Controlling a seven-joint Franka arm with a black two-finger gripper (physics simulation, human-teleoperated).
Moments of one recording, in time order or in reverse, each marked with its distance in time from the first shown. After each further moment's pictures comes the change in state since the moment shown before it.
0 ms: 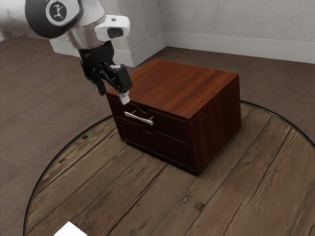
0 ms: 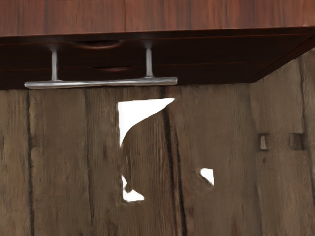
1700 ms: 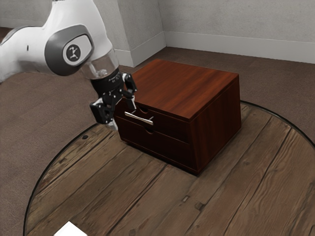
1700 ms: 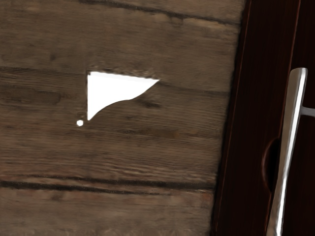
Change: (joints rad) arm -0.072 -0.073 0.104 -0.313 -0.039 0.286 -1.719
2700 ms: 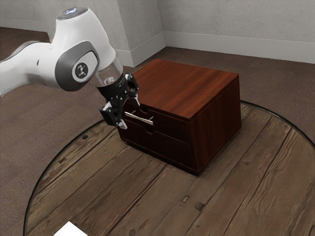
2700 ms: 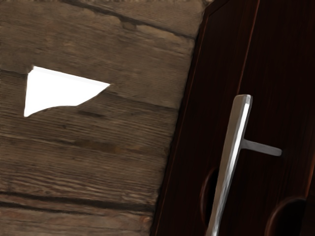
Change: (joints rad) arm 0.031 0.004 0.001 -0.105 0.036 0.245 -0.078
